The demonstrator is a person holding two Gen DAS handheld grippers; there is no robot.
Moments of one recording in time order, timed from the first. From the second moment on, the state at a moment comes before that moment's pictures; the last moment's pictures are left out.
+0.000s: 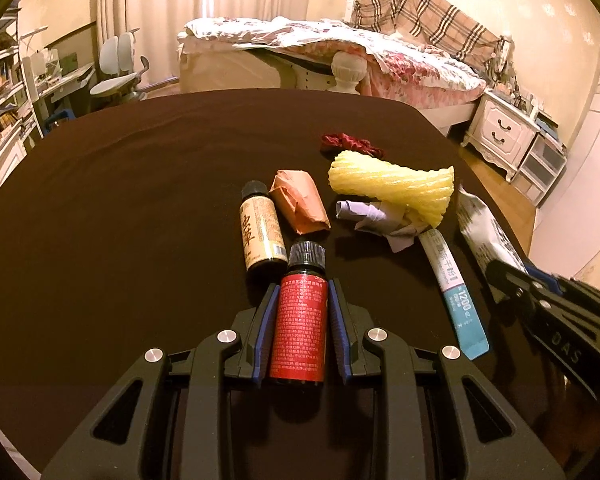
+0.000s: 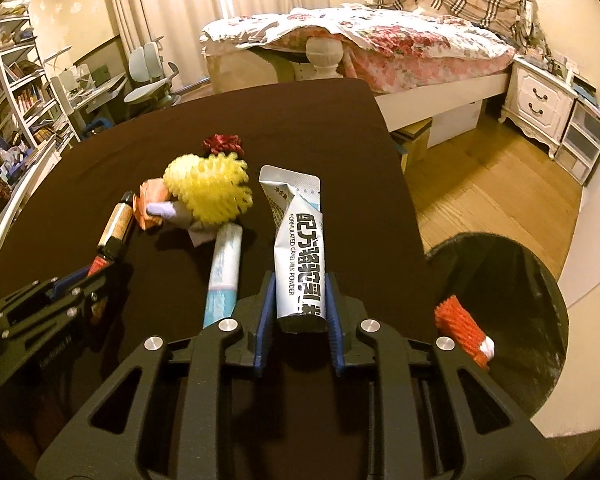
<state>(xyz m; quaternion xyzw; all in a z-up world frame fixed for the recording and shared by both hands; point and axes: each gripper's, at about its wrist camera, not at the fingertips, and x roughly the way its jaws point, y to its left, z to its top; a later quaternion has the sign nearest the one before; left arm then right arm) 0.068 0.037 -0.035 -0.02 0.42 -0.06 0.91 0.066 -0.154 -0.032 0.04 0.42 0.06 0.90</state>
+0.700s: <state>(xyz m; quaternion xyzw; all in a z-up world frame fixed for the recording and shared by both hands) 0.063 0.036 -0.037 -0.02 0.42 -0.06 0.91 0.068 -0.159 -0.038 0.04 0.42 0.06 0.90</state>
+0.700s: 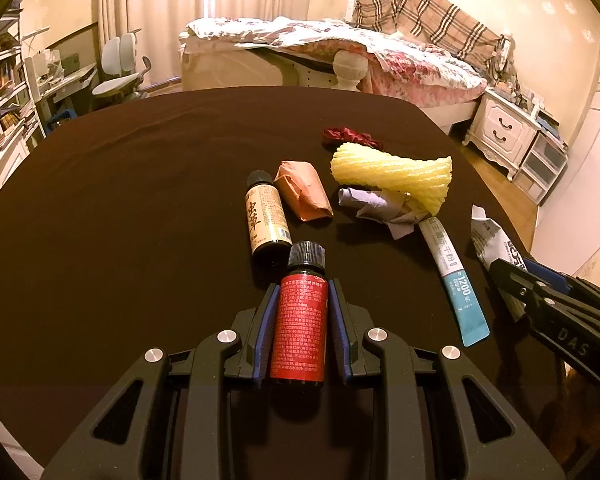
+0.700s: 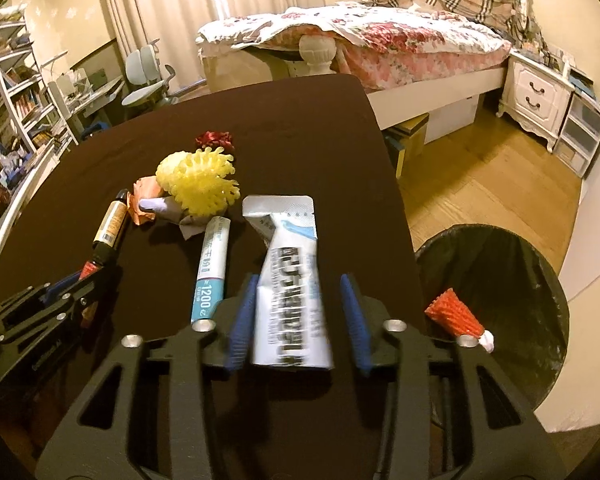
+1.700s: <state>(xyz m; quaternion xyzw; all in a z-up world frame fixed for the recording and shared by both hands) 0.050 -0.033 -0.012 0.01 0.39 -0.13 0.91 0.010 -0.235 -0.010 0.07 0.38 -0.02 0.92</state>
